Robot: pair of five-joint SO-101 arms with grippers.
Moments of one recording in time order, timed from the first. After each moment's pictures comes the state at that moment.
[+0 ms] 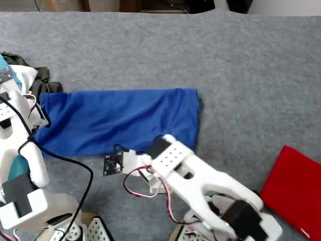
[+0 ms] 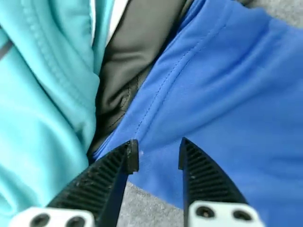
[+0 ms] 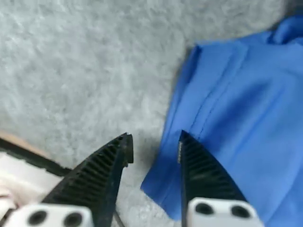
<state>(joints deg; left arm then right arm) -32.3 -4.0 21.4 66.5 -8.7 -46.8 -16.4 54.5 67.8 36.2</state>
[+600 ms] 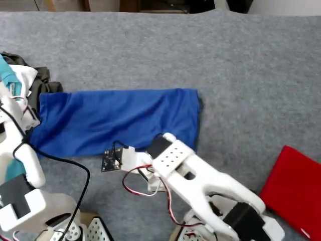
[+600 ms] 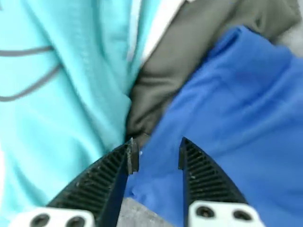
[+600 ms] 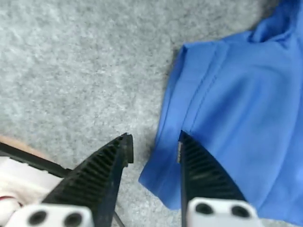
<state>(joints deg) -37.1 -4.0 23.9 58.6 -8.7 -46.8 -21.1 52.8 71.3 34.1</state>
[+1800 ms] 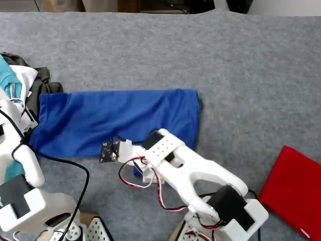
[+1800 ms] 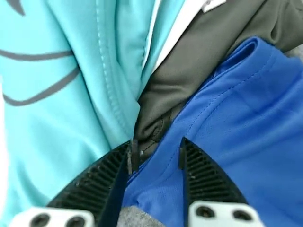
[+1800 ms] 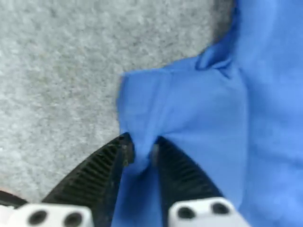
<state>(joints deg) -38.0 -4.0 25.8 56.0 -8.7 -45.1 -6.1 50.2 59.6 34.2</state>
